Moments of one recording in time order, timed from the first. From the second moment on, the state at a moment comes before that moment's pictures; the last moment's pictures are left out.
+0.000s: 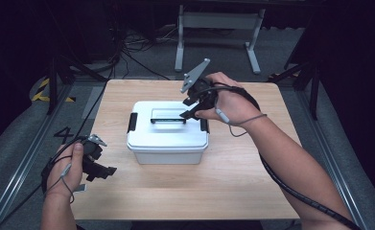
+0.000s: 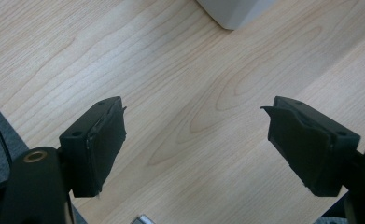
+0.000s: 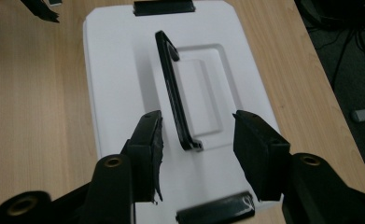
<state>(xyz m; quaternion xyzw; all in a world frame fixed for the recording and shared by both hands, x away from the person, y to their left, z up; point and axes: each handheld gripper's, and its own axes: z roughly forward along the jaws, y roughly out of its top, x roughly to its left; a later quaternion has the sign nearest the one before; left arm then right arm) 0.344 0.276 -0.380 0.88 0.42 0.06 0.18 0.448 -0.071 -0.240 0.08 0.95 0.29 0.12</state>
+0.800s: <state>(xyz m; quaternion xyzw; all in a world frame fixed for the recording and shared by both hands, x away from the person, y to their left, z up) 0.353 0.283 -0.380 0.87 0.45 0.08 0.19 0.449 -0.160 -0.236 0.17 0.93 0.29 0.14</state>
